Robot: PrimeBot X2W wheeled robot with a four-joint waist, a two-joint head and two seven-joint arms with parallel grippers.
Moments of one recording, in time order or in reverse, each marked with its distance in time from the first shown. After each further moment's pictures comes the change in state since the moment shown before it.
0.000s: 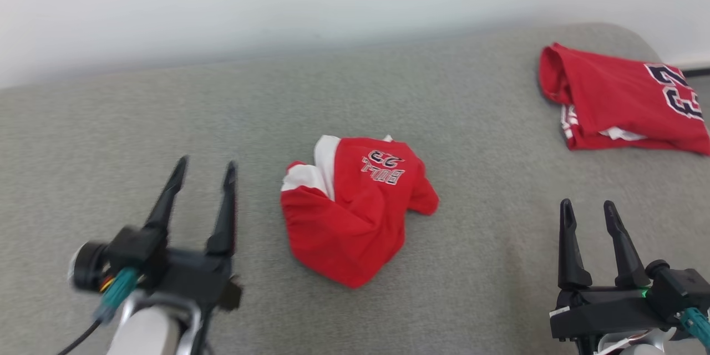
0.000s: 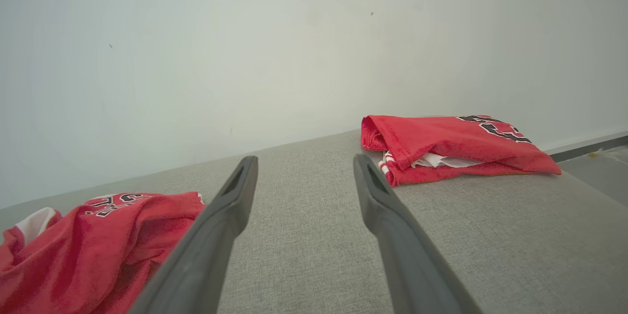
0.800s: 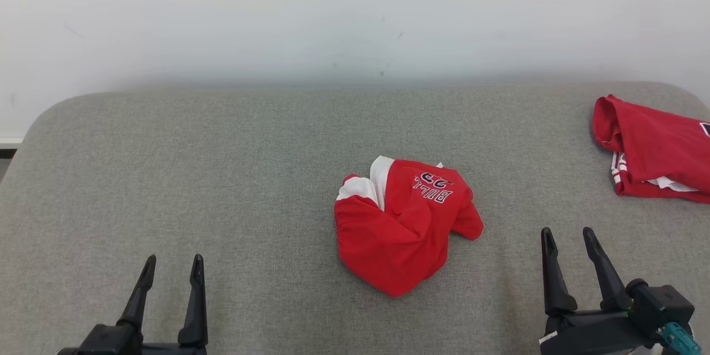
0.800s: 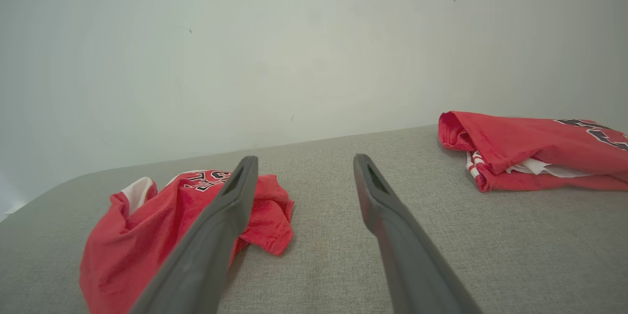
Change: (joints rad) left arm 0.323 -0.057 0.193 -0.093 0.078 -0.054 0.000; right arm 0.047 -0.028 0.063 0.034 0.020 0.000 0.016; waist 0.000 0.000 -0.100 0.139
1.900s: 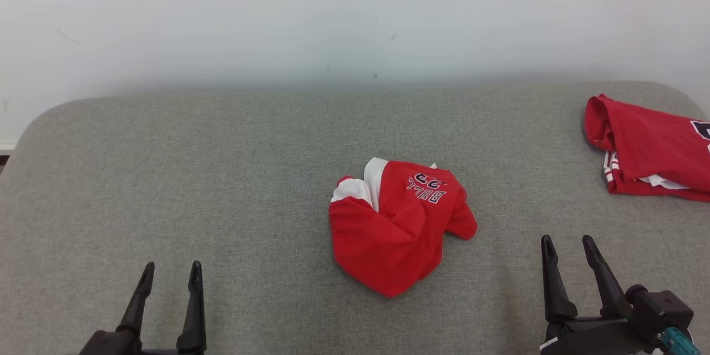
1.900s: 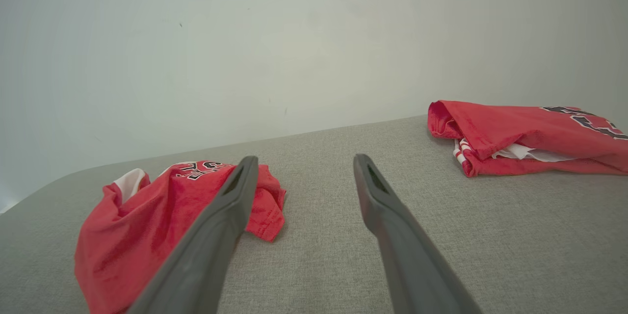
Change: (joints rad) left arm 0.016 -0.061 0.075 0.017 0.071 -0.060 0.000; right arm 0.019 0.002 -0.002 0.004 0.006 0.000 0.009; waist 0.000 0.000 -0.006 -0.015
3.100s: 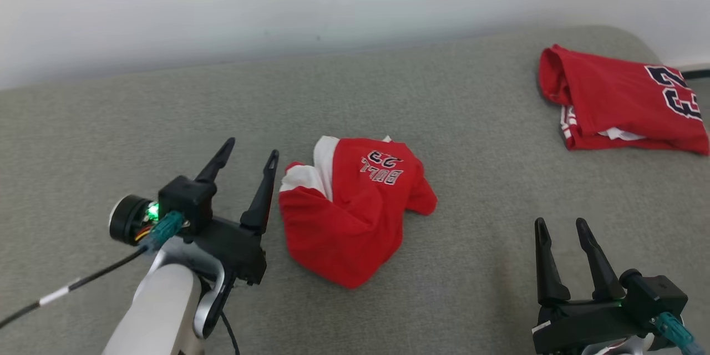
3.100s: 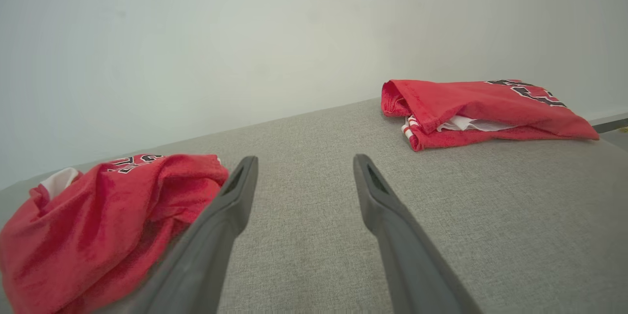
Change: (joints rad) left arm -0.501 0.090 -0.327 0.262 -0.100 -0.016 0.096; right arm -0.053 0.012 0.010 0.019 0.008 0.000 -0.013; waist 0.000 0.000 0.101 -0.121
